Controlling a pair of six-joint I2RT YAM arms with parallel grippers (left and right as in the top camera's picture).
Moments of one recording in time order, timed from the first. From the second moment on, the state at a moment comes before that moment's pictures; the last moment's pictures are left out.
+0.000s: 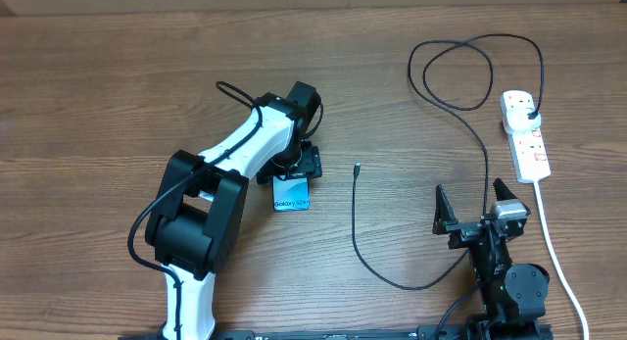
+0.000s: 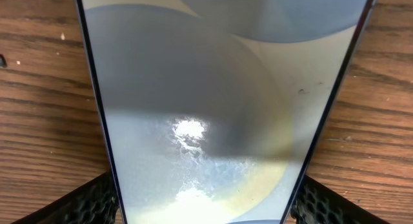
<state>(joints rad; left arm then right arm) -0.45 2.11 1.47 -0.97 0.03 -0.58 0.08 0.01 0.02 -0.03 -0.04 0.01</state>
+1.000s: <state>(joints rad) -0.44 2.15 1.62 -1.22 0.09 -0.48 0.08 0.01 0.02 -0.04 -0.04 0.01</state>
